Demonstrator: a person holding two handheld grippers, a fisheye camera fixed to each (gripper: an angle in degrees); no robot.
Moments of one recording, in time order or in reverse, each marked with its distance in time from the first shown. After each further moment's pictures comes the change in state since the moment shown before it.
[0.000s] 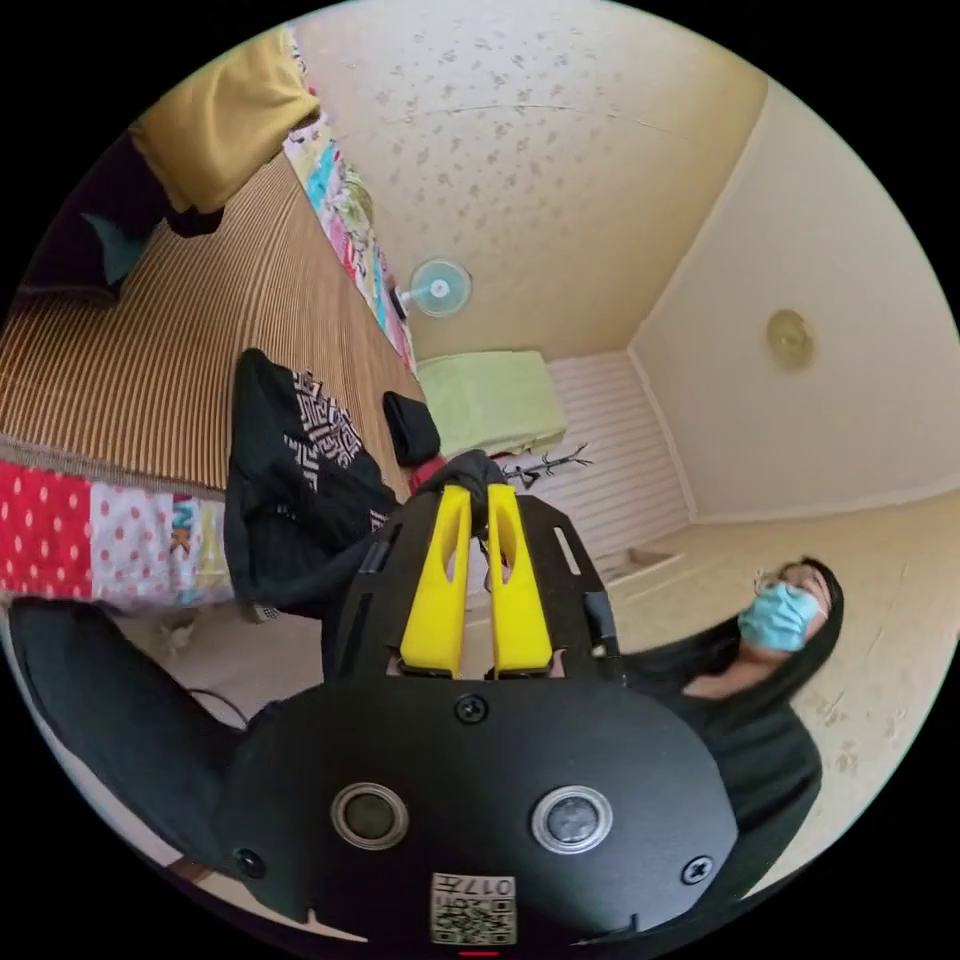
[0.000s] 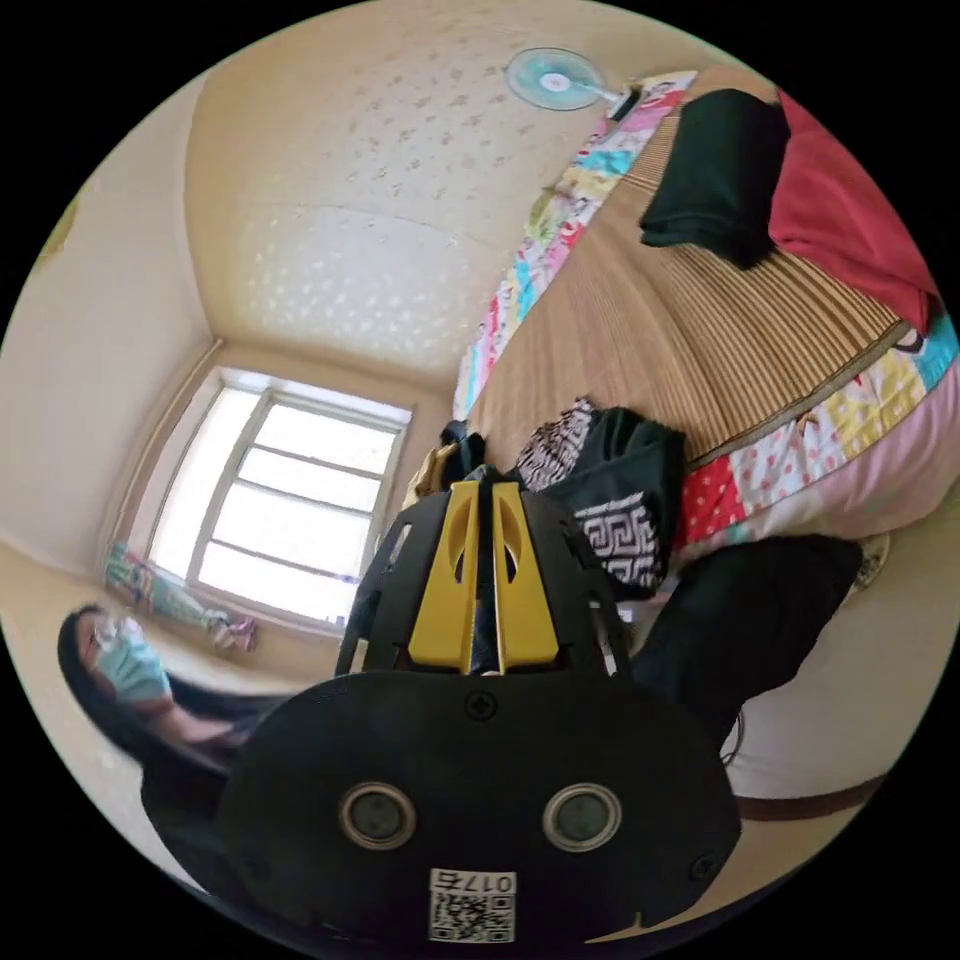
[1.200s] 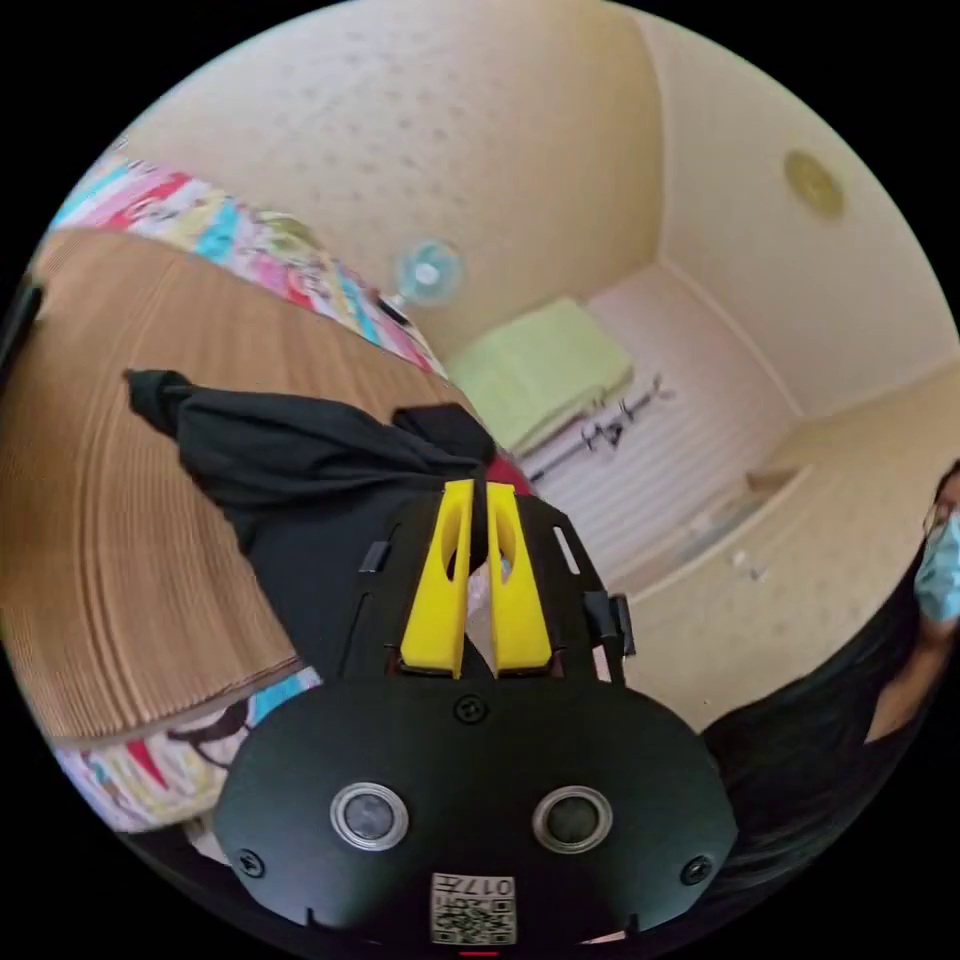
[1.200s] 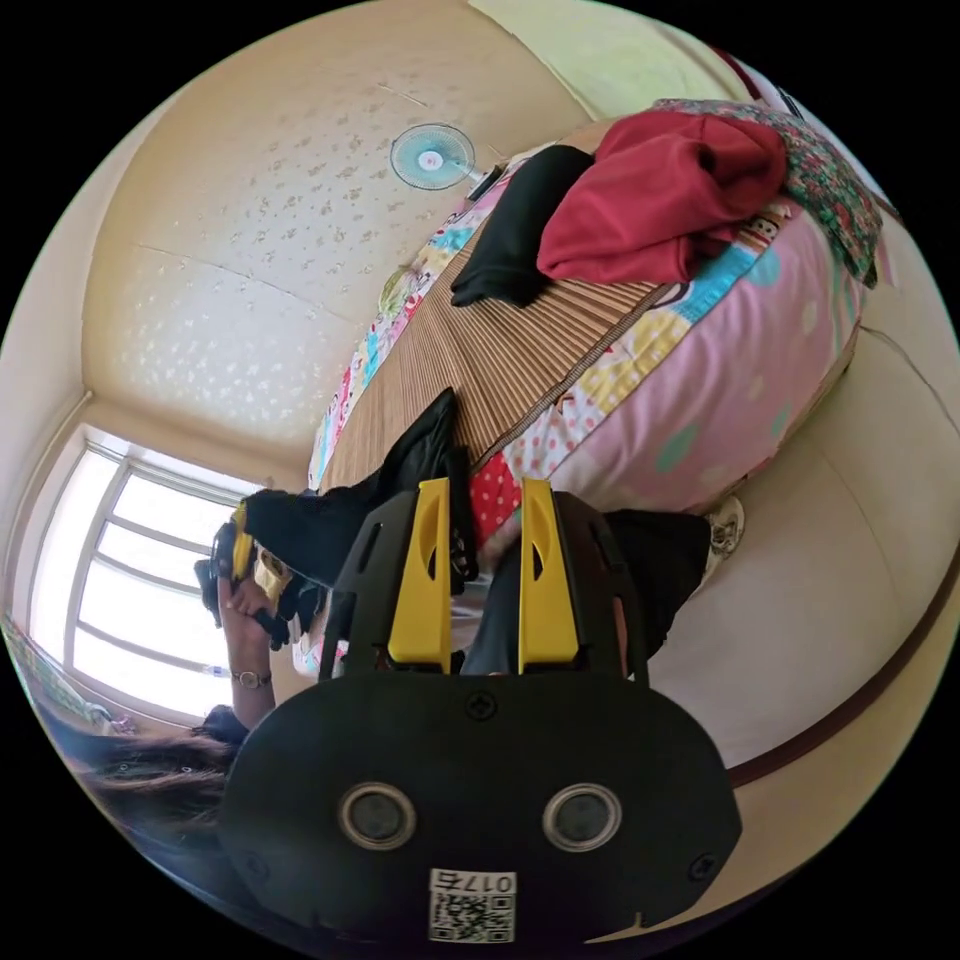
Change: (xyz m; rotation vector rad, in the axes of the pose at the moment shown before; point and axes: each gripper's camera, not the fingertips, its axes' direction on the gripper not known) left arm 0.010 -0.043 0.229 -0.126 -0.291 0.377; right arm 0.040 0.097 -0.030 0.258 0.419 0.123
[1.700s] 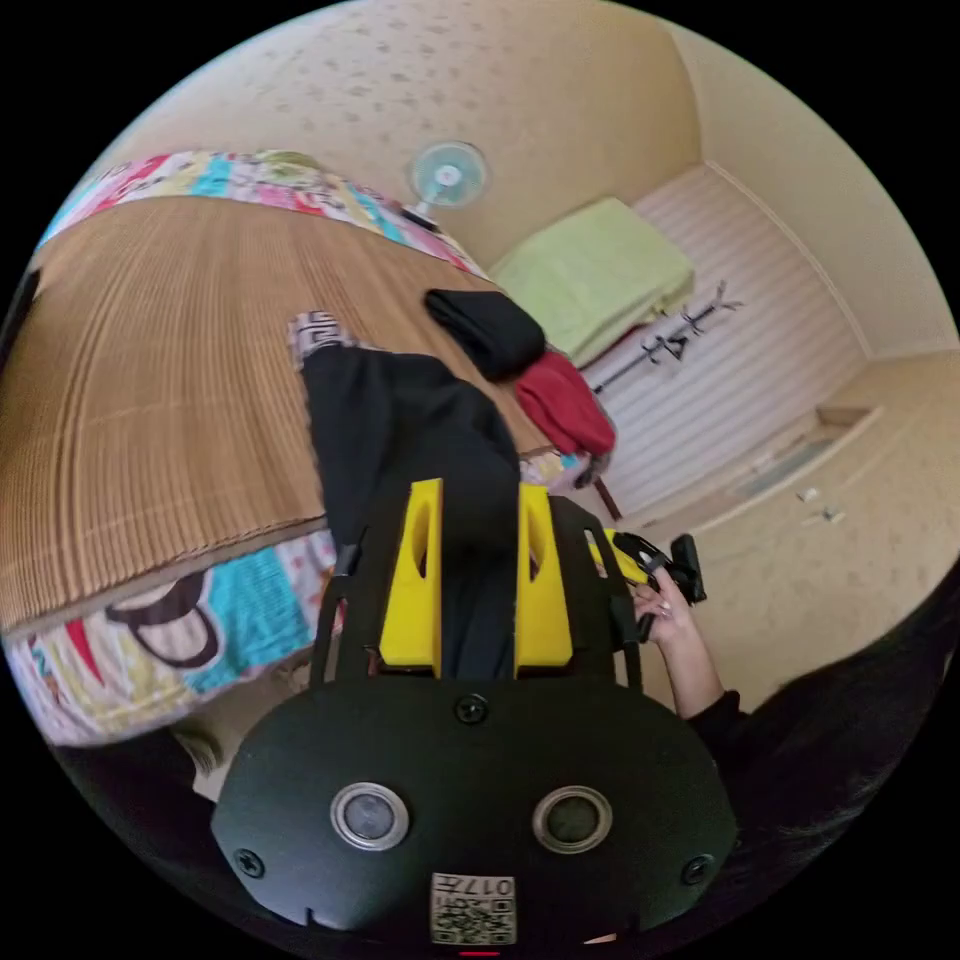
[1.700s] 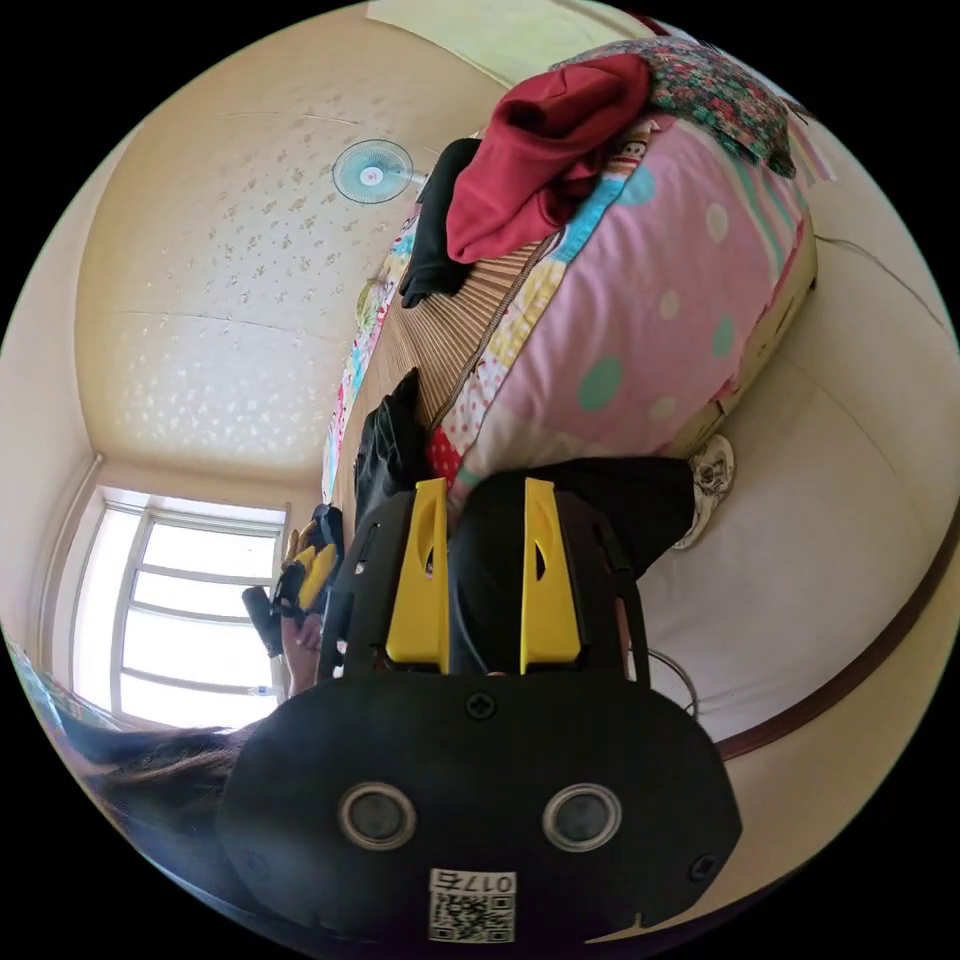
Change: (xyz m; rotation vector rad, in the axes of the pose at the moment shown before) left arm -0.016 0.100 0.064 -0.185 -0.220 -0.071; right arm 0.089 0.033 -0.063 -0.025 -0.071 0.166
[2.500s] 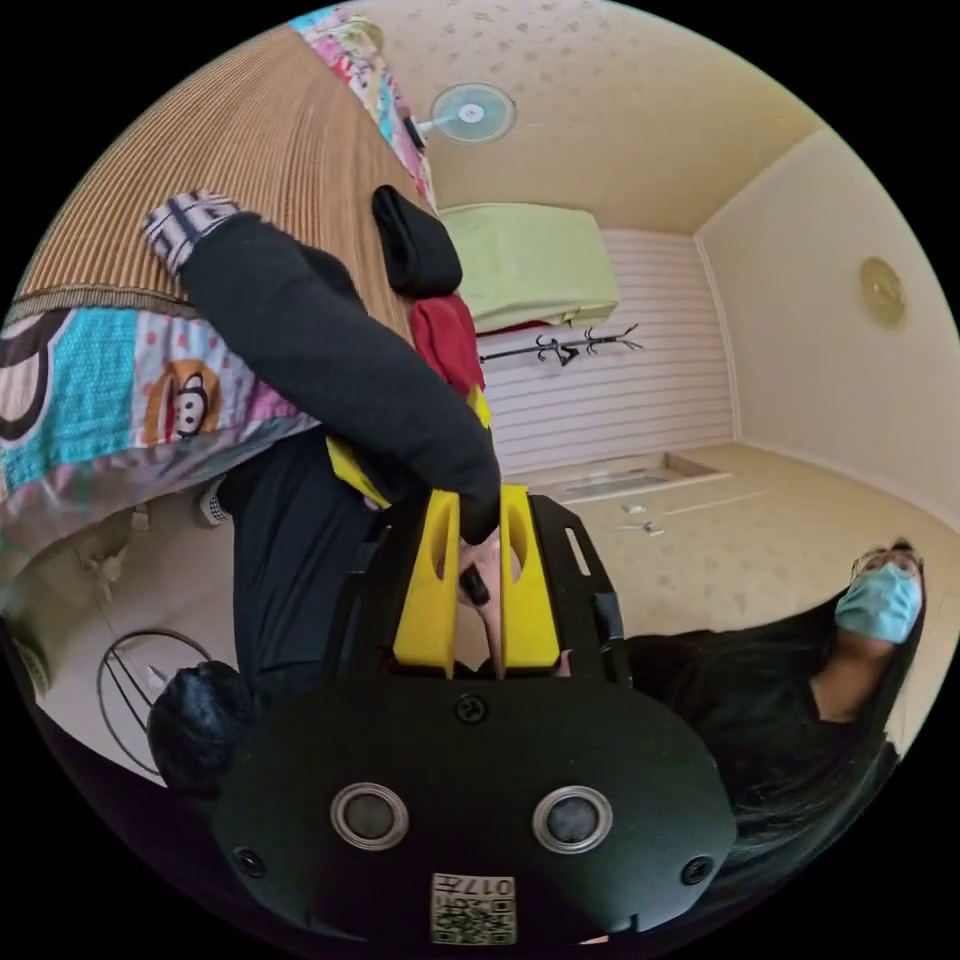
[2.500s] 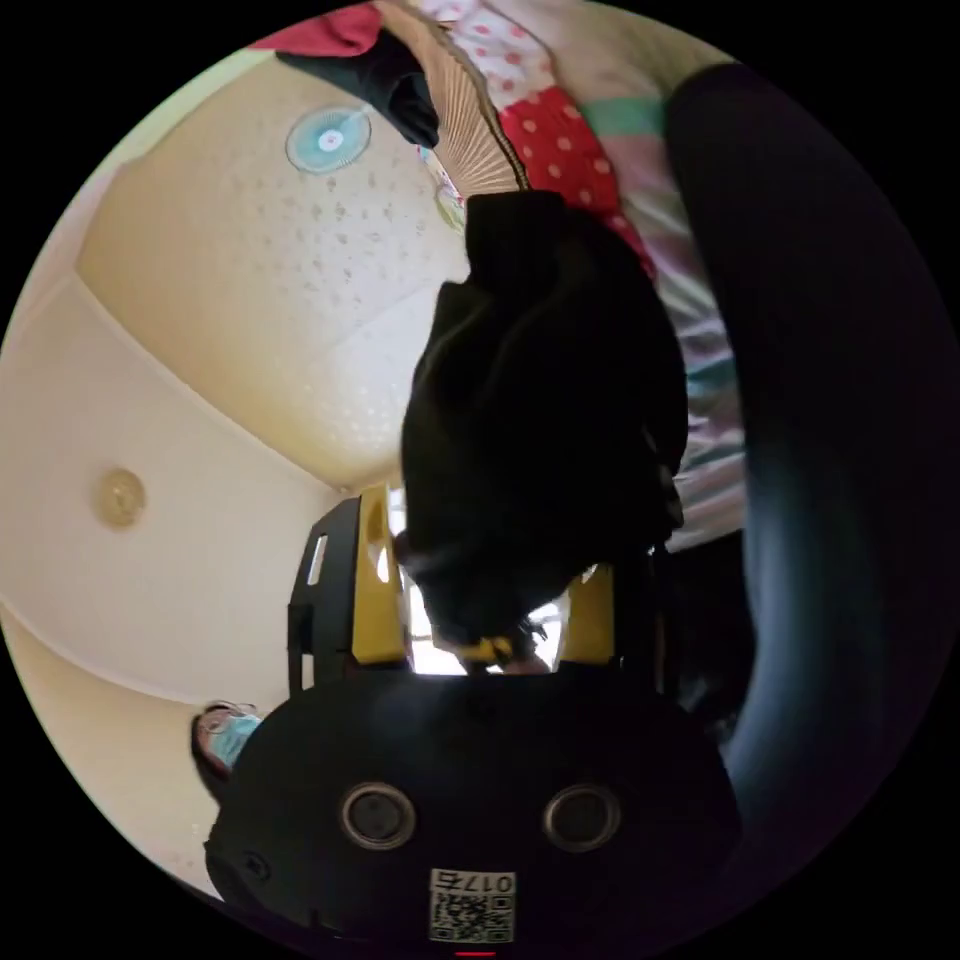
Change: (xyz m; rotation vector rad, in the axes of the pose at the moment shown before) left arm -0.019 0.054 -0.009 -0.178 0.545 -0.206; right arm -0.001 0.037 0.121 -0.329 -0.857 0.391
